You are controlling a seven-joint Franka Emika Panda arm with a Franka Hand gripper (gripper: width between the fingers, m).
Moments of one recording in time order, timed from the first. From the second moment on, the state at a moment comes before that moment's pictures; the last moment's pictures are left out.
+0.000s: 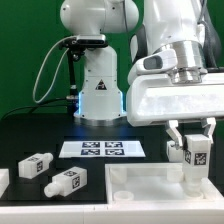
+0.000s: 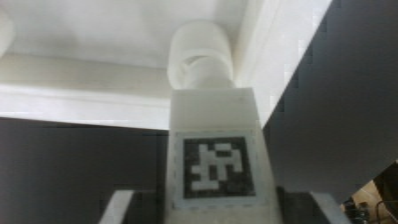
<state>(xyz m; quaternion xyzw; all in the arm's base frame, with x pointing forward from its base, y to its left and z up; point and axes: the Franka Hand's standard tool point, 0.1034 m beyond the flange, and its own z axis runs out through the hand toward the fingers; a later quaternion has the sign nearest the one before) 0.621 0.117 0.101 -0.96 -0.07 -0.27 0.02</state>
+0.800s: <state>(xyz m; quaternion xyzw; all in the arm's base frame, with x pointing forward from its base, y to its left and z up) 0.624 0.112 0.092 -0.96 -0.08 -0.27 0.02</state>
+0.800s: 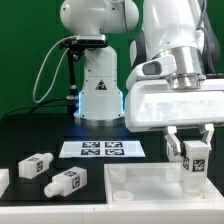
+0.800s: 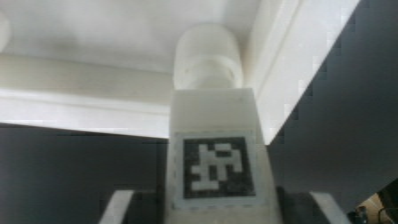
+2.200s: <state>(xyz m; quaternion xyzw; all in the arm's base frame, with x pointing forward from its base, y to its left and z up) 0.635 0.121 0.083 -0.98 -0.07 -0.16 0.03</state>
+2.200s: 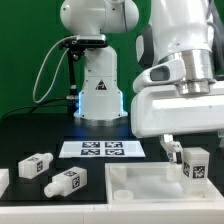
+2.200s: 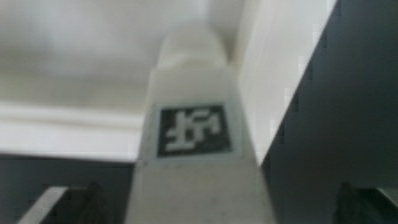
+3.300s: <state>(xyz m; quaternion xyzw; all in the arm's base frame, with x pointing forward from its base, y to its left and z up) 0.629 0.102 0.072 -1.00 0.04 -0.02 0.03</state>
